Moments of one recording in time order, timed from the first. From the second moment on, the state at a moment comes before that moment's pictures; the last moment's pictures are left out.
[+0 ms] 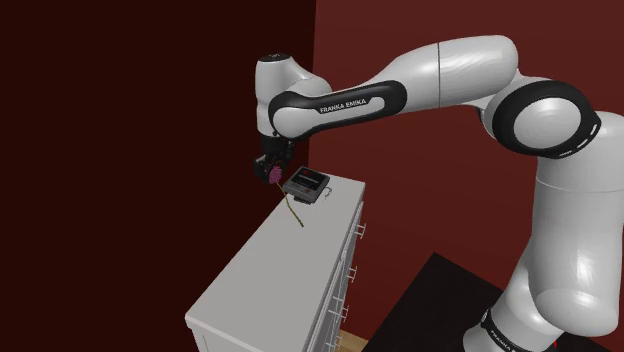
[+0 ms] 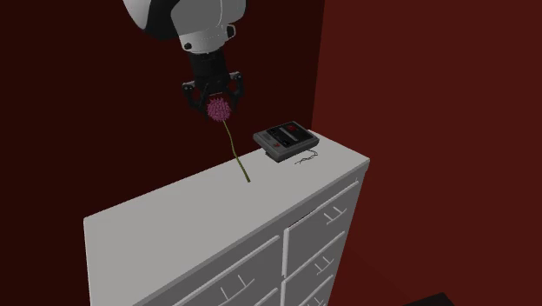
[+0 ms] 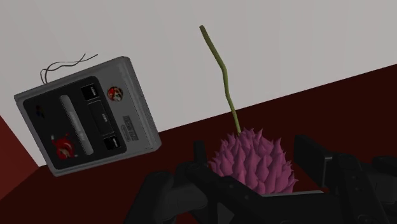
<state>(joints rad) 0.13 0.32 0.24 -1.55 -0.24 1.98 0.31</state>
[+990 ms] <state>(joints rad) 0.13 0.32 0.24 -1.50 -0.24 1.91 0.30</state>
